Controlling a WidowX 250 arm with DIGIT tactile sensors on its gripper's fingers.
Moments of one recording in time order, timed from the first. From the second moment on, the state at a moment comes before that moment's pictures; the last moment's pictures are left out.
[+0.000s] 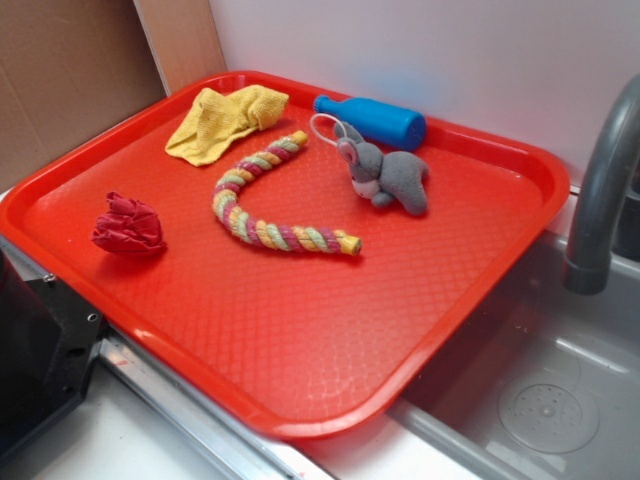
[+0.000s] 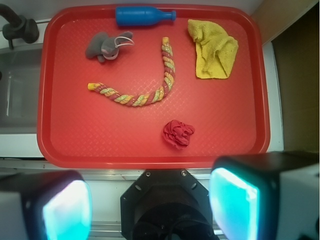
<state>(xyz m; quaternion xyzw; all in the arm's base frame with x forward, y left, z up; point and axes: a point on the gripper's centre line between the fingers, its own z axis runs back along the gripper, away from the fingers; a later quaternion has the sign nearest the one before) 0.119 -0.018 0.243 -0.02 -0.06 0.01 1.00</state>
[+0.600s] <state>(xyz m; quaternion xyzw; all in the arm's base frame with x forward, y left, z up) 0.136 -0.019 0.230 -0.01 -0.07 -0.01 1.00</state>
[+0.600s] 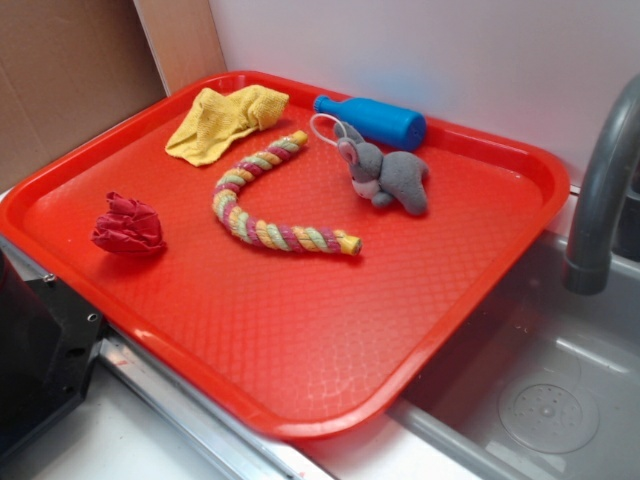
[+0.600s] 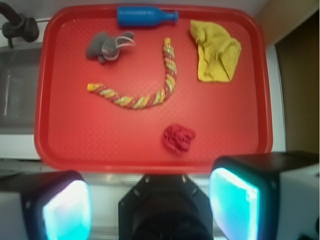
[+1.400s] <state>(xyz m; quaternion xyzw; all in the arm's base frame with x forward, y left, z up) 0.236 -0.054 0.151 -0.06 -0.07 -0.31 0.95</state>
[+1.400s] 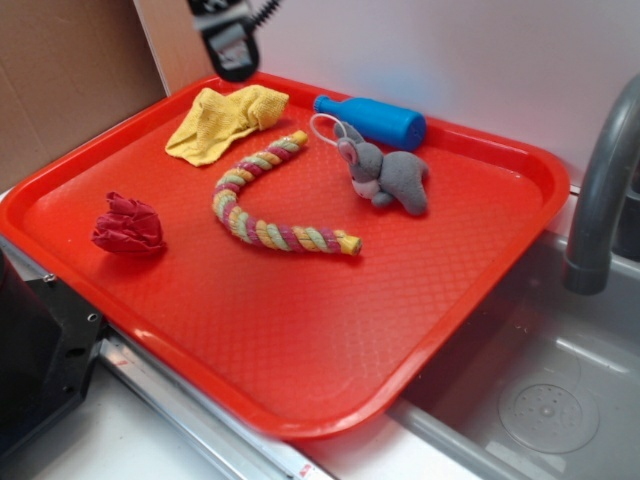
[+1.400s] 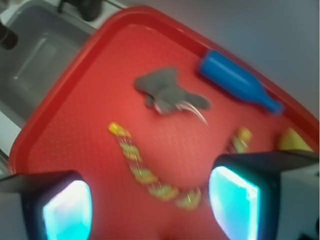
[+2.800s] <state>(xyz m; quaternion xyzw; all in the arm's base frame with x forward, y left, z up) 0.313 -0.067 0.029 -0.08 0.04 -0.50 0.86</state>
